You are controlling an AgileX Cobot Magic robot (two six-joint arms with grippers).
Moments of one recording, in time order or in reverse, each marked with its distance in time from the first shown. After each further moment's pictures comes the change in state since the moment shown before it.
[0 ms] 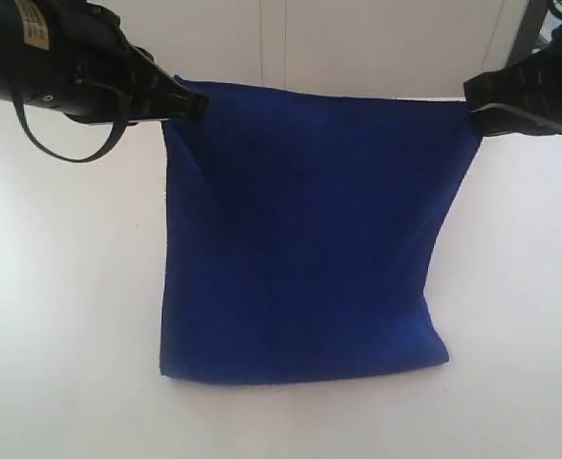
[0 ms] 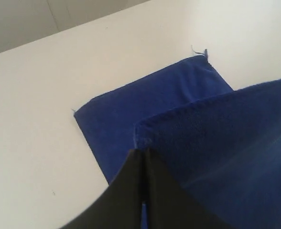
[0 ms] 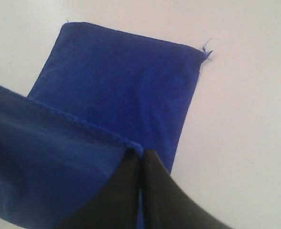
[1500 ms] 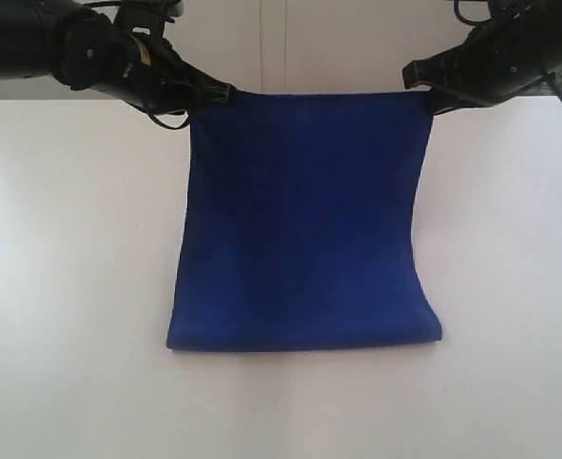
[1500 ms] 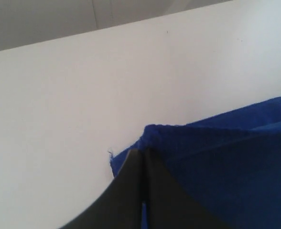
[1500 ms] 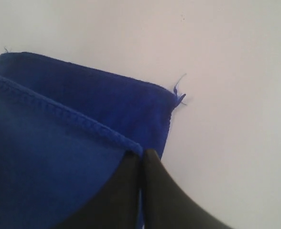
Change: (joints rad) left arm 0.182 0.519 -0.328 -0.004 -0.159 -0.037; right arm 0.000 0.471 -0.336 -0.020 -0.103 0.000
